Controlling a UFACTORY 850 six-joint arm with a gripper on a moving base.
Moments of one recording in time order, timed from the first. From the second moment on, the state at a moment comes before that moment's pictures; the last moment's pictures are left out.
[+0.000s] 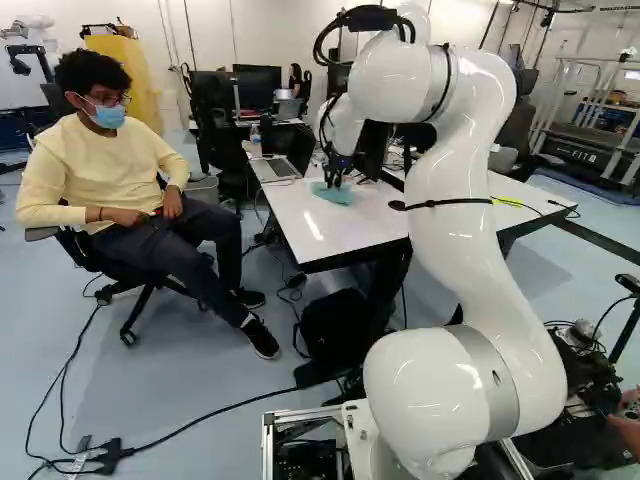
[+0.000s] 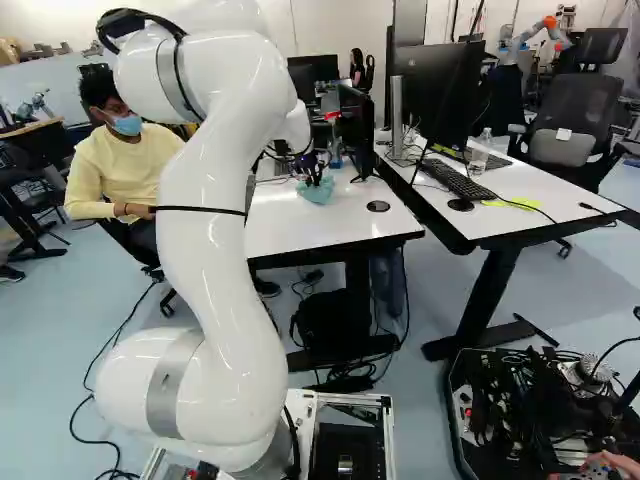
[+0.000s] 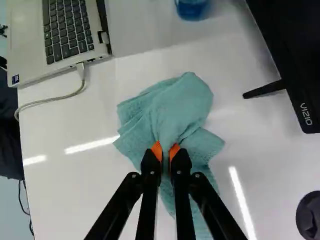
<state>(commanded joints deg) 0.2 -37.7 -88.5 1.9 -21.4 0.0</state>
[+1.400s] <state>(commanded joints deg) -2.4 -28.4 -75.7 1.9 -21.4 0.0</state>
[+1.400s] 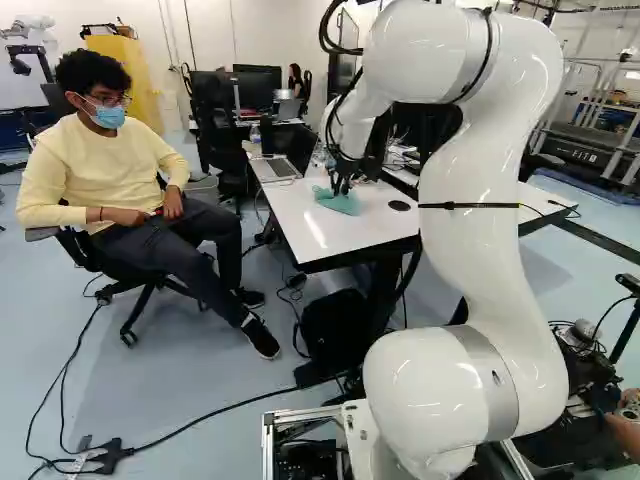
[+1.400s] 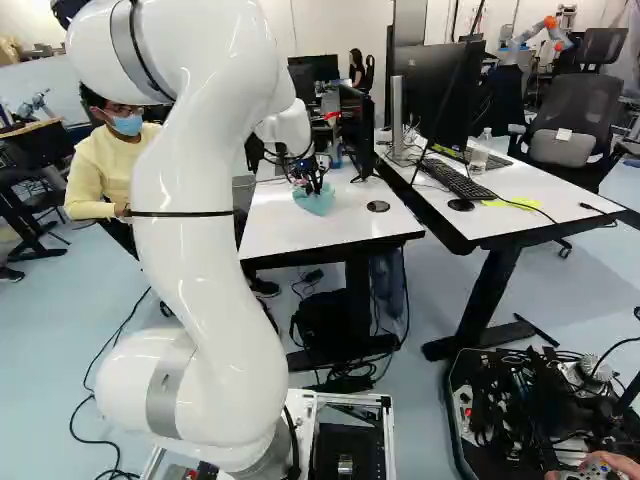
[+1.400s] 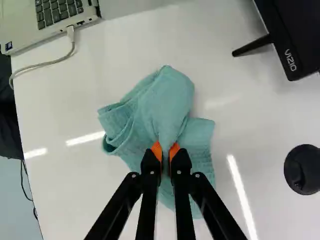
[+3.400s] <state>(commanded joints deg) -8.1 -21.4 -73.3 1.9 -21.4 0.0</state>
